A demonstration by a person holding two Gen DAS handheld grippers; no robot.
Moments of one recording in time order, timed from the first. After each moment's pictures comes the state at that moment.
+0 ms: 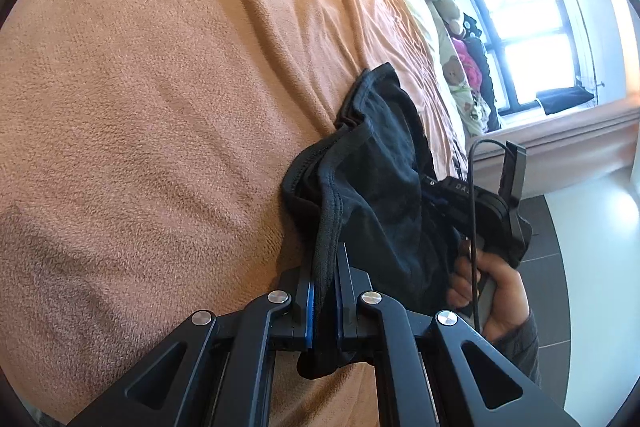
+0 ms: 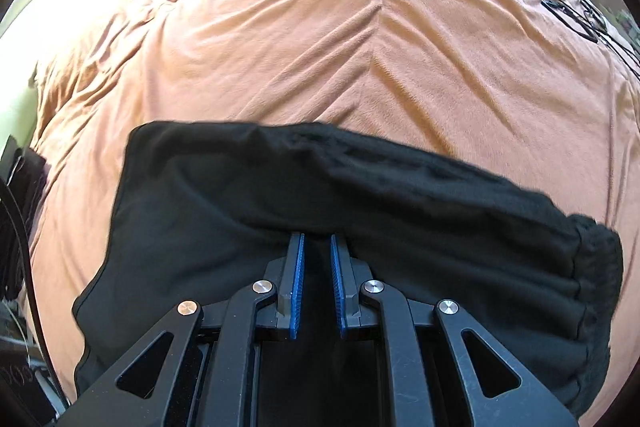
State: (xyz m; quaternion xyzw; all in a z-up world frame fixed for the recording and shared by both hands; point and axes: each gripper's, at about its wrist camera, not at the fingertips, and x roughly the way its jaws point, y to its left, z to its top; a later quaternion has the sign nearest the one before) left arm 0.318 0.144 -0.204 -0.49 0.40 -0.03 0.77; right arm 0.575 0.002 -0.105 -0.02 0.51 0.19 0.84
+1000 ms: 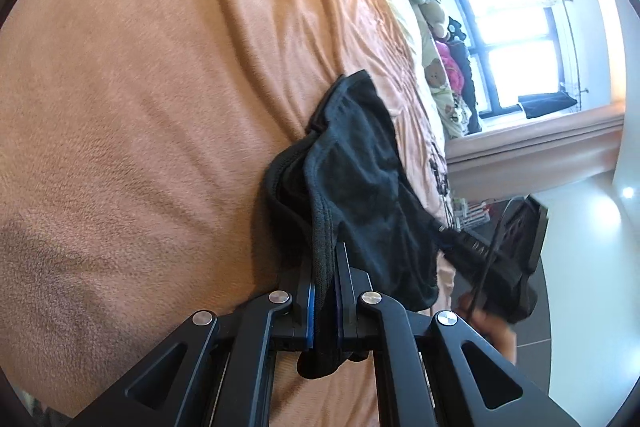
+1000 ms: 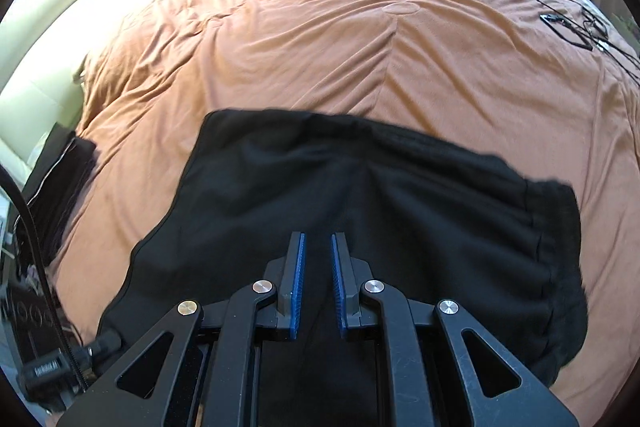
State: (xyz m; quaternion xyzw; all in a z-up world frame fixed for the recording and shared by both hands) left arm 0.312 0.147 -0.186 -0.51 0.38 -0.07 0.77; right arm 0.506 -0.036 -0.074 0.00 0.49 0.25 0.84
